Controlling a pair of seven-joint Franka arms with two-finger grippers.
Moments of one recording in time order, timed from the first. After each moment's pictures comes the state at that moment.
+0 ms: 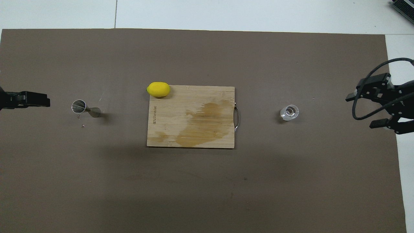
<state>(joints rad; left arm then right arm) 0.03 -0.11 -0.02 -1.83 -0.02 1.85 0.01 -0.09 -0.03 -0.03 -1.66 0.34 1.56 0.67</state>
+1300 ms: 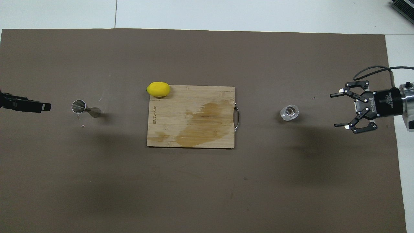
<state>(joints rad) 0.18 0.03 0.00 -1.87 -0.30 1.93 0.61 -0.31 0.26 -0.03 -1.82 0.86 1.59 1.01</state>
